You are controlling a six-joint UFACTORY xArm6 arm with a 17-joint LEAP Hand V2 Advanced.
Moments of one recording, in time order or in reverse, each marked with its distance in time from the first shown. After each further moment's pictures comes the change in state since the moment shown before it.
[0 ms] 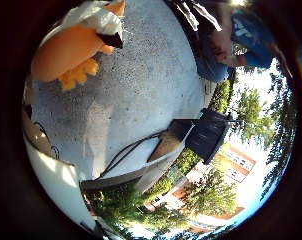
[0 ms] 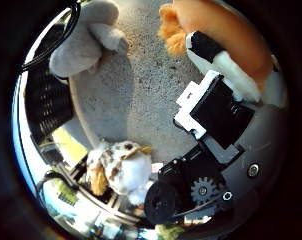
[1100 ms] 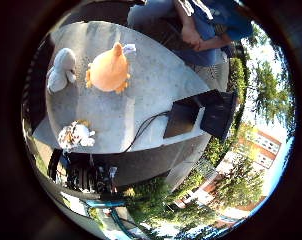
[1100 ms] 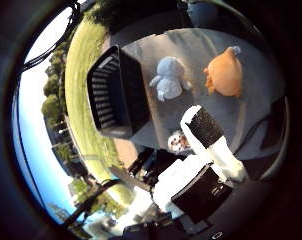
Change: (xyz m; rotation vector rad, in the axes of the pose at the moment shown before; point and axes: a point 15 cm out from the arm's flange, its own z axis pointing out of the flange) arm 0.001 0.024 -0.144 0.028 -0.189 0.155
